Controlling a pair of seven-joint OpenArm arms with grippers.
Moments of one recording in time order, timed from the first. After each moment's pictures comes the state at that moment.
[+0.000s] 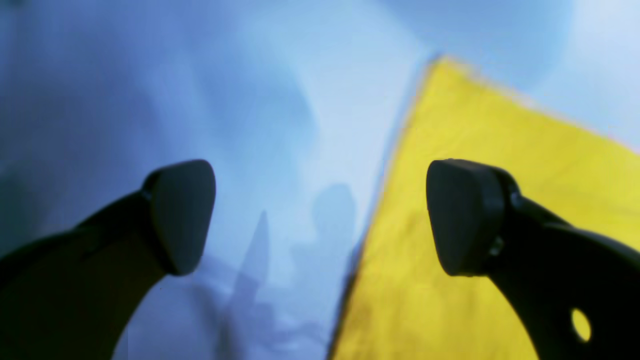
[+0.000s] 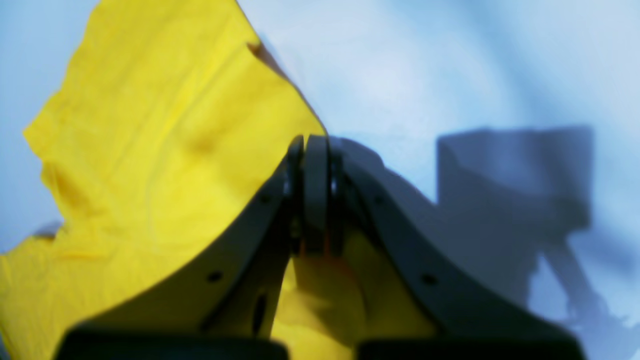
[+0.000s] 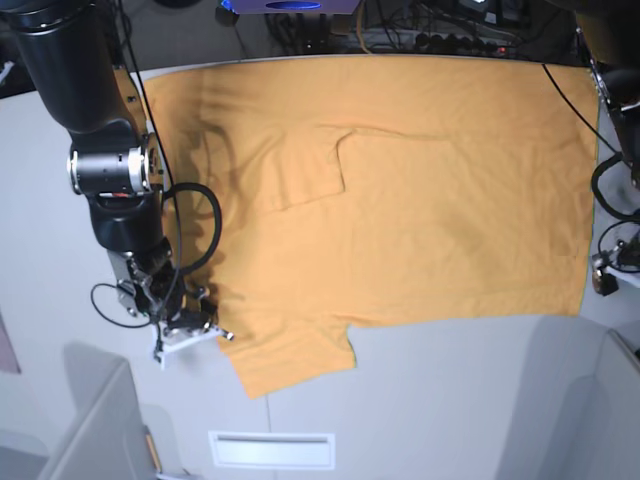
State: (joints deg) left arm -21.5 -40.3 -13.2 43.1 -27.6 -16.6 34.7; right arm 43.7 6.2 -5.0 15.5 34.5 5.5 -24.0
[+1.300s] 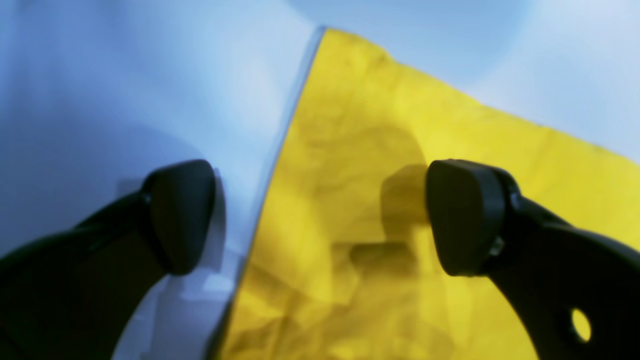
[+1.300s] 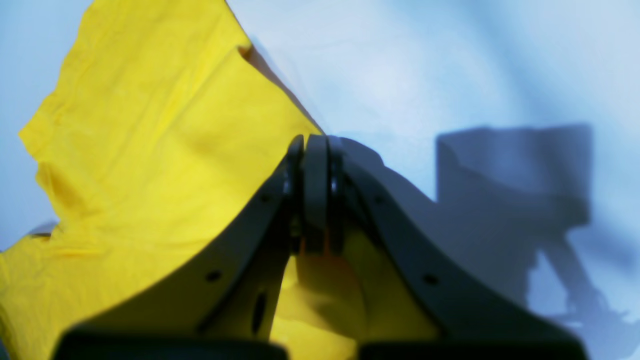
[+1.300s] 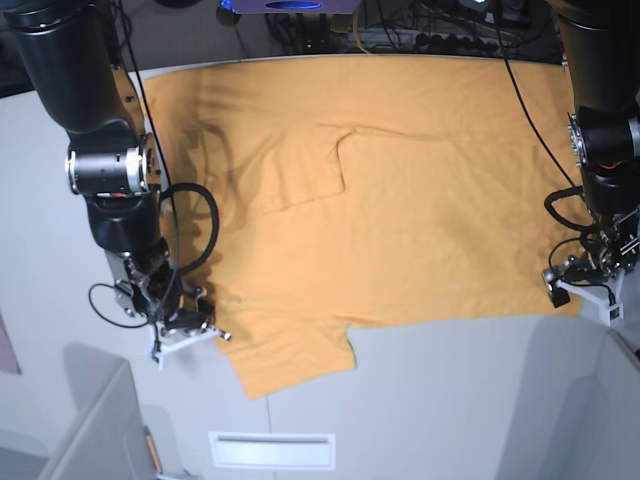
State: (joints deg) left arm -37.1 -32.4 -1.9 15.3 -23.4 -15.7 19.5; right arm 43.8 6.7 -5.0 15.5 34.4 5.5 -24.3
